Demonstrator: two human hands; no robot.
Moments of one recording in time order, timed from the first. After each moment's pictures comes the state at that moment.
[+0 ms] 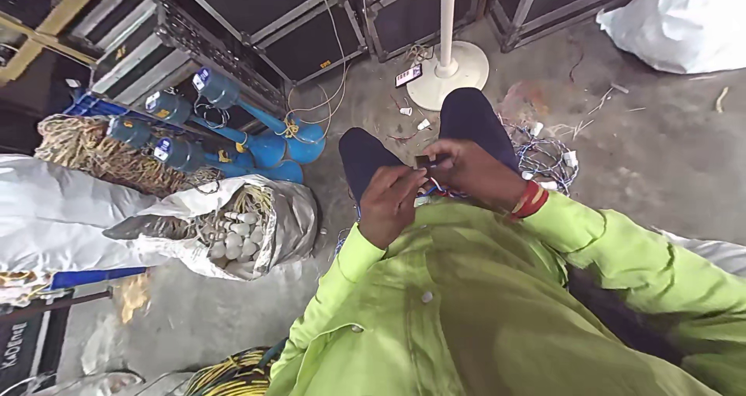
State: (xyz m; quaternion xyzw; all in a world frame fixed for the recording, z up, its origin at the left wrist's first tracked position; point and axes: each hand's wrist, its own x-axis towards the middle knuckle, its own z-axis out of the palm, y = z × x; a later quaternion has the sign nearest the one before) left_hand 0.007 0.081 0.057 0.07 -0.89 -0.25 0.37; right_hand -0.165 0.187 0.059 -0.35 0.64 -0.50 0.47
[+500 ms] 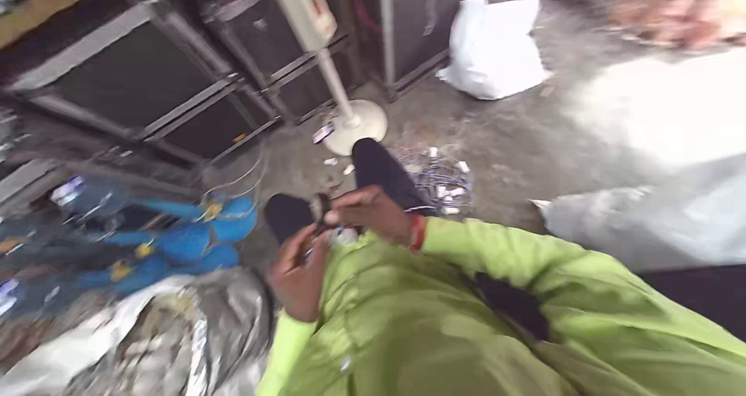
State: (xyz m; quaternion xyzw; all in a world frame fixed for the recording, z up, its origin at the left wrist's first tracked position) left_hand 0.005 0.083 0.056 0.15 -0.80 -0.45 0.37; right_hand -0.150 0.198 0.064 -0.32 0.49 -0.71 0.39
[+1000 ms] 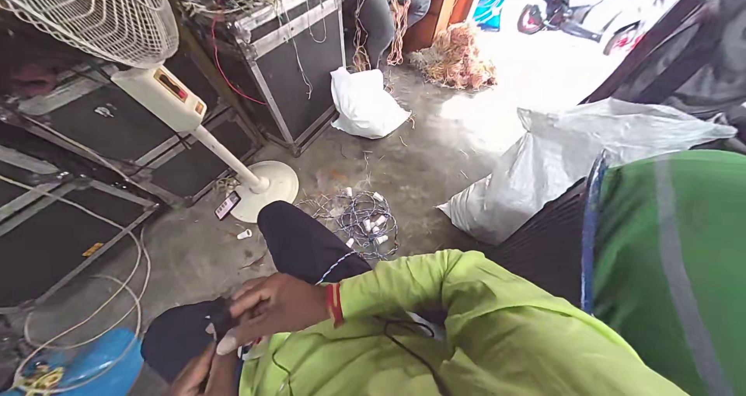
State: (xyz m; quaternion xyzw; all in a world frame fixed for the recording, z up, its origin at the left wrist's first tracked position) left_hand -0.013 0.080 0.061 0.11 -0.84 -0.44 0.29; right_hand -0.148 0.199 0.055 -0.39 0.51 -0.69 0.33
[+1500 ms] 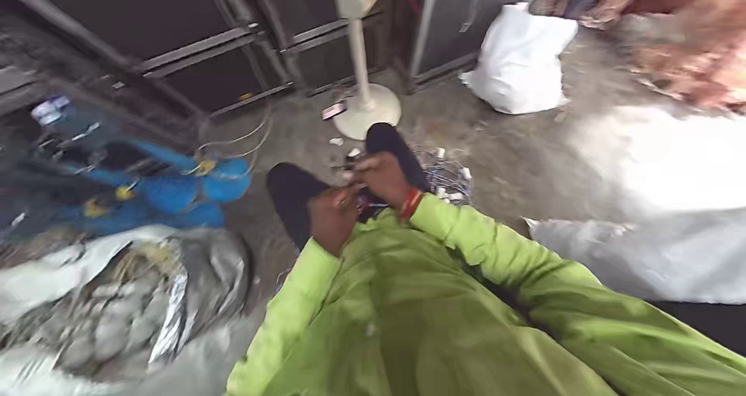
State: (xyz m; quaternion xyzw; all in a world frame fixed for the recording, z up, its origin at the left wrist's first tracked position) left_hand -0.035 0.072 0.034 0.21 -0.89 -0.32 0.25; right_hand -0.175 0.148 0.038 -0.34 0.73 -0.53 0.27
